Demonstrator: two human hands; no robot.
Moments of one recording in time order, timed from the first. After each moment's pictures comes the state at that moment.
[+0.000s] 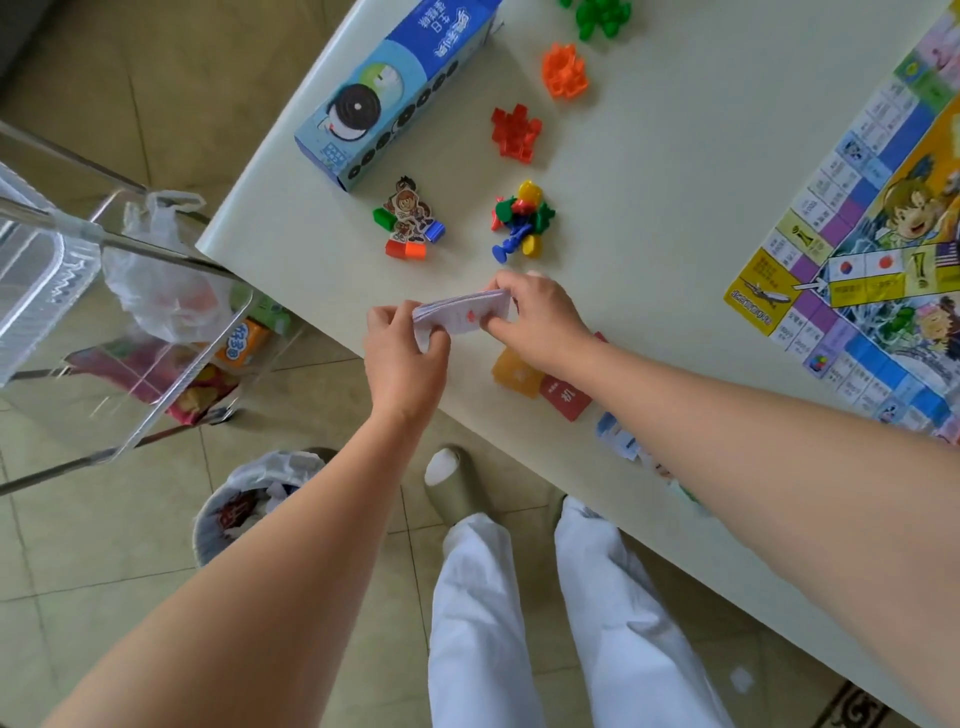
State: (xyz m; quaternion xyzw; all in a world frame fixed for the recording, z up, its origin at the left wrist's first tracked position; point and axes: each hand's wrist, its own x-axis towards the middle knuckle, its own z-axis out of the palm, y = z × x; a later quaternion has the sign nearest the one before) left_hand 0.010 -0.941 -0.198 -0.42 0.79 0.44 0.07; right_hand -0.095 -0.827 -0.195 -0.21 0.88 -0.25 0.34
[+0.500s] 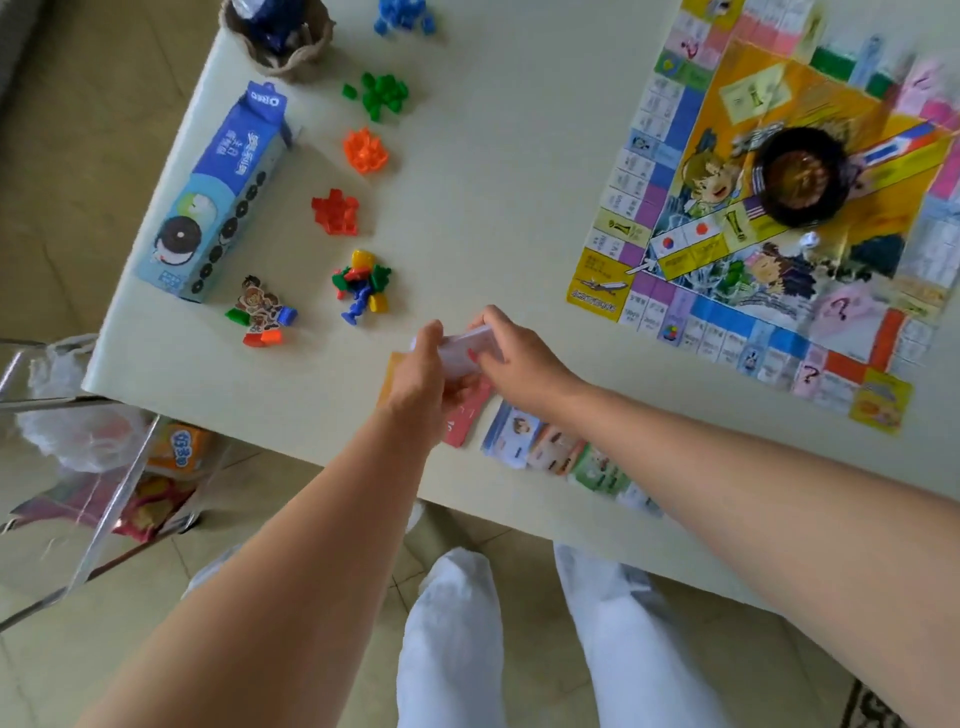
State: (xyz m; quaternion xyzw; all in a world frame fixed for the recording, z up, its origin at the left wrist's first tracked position) left_hand -0.082 -0.811 -0.152 -0.55 0.45 0.67 0.21; right_hand -0.112 -0.697 -0.146 -0.06 0.83 -0.42 0.36
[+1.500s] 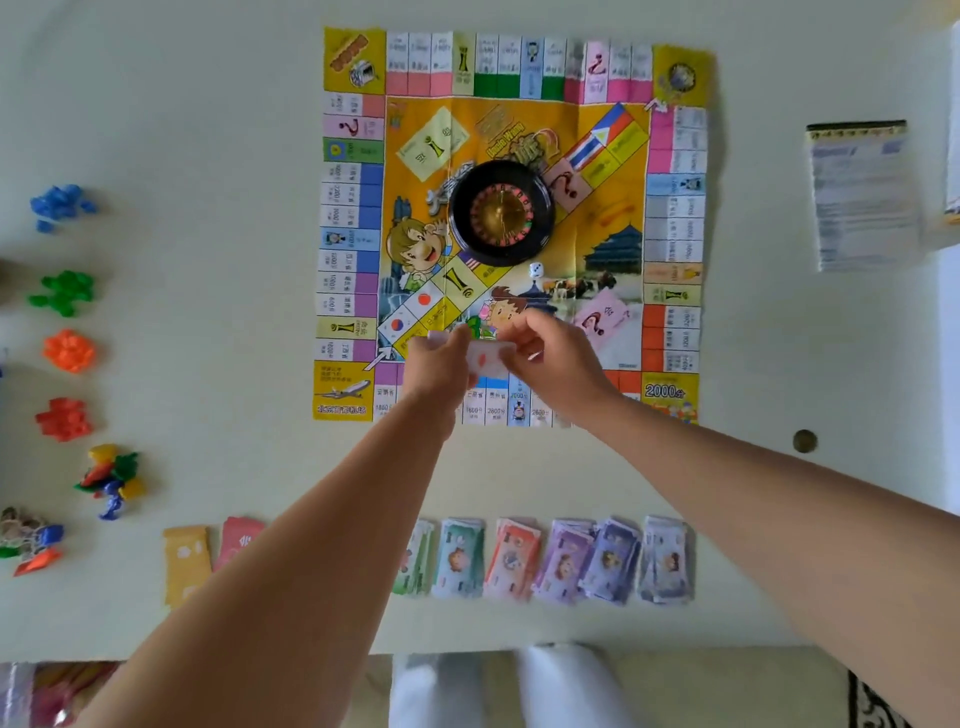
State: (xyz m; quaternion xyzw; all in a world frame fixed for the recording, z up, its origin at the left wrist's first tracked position) left_hand -0.223 -0.498 -0.150 -0.39 0.69 0.53 0.31; right_hand -0.195 -0.364 -0.157 0.09 0.84 -0.51 0.17
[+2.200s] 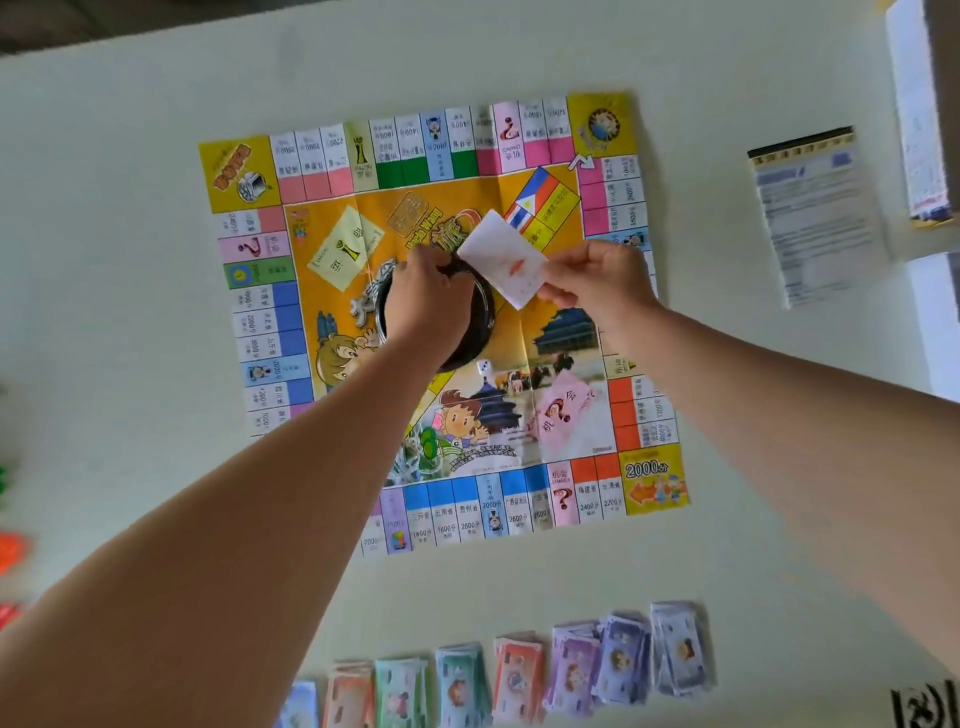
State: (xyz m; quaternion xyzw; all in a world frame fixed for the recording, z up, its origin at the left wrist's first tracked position) left_hand -0.391 -0.403 -0.158 -0.10 0.89 0.35 0.28; right_hand -0.338 -0.240 -0.174 0.37 0.66 -0.64 0.10
